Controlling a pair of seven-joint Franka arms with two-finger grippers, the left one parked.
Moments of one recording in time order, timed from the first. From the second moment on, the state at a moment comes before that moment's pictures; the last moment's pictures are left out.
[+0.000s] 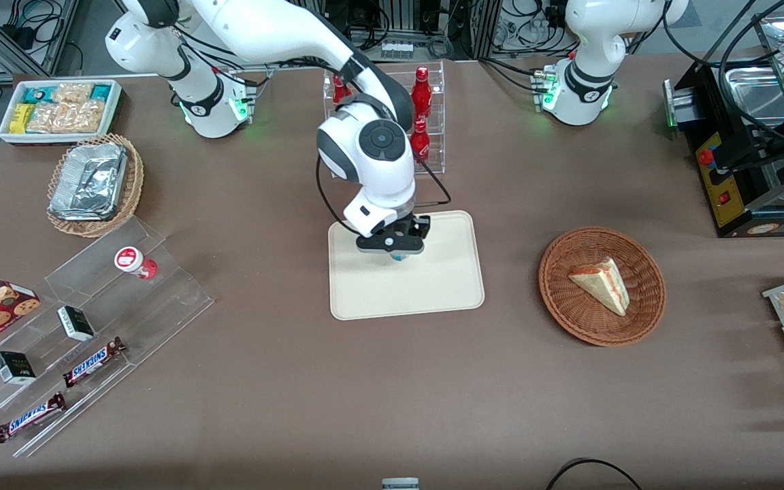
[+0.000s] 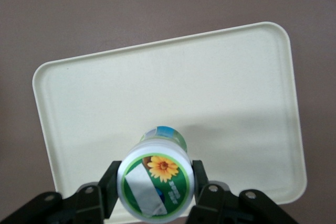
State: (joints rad) arm 0.97 0.60 -0.17 -1.51 0.10 2.19 0.90
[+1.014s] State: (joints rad) arm 0.98 0.70 -0.17 -1.55 0.10 2.30 0.95
